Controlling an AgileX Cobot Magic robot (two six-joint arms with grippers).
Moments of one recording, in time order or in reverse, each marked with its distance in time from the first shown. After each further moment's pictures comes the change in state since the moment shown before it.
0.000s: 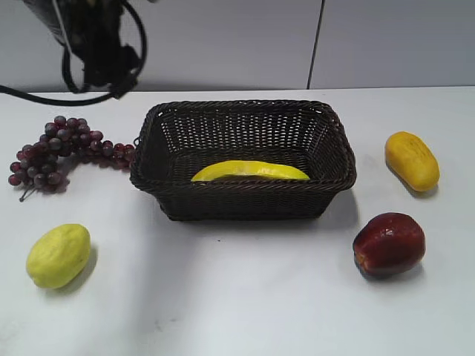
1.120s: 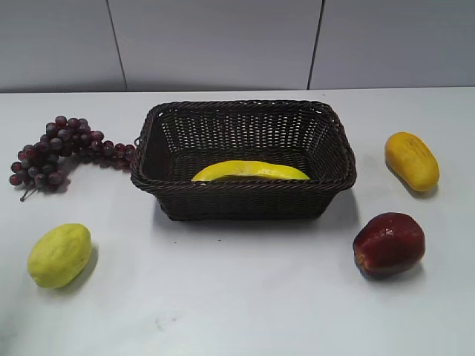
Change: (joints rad) left arm 0.618 -0.476 0.128 -0.619 0.345 0.032; right arm 0.000 0.000 0.000 0.000 0.000 0.000
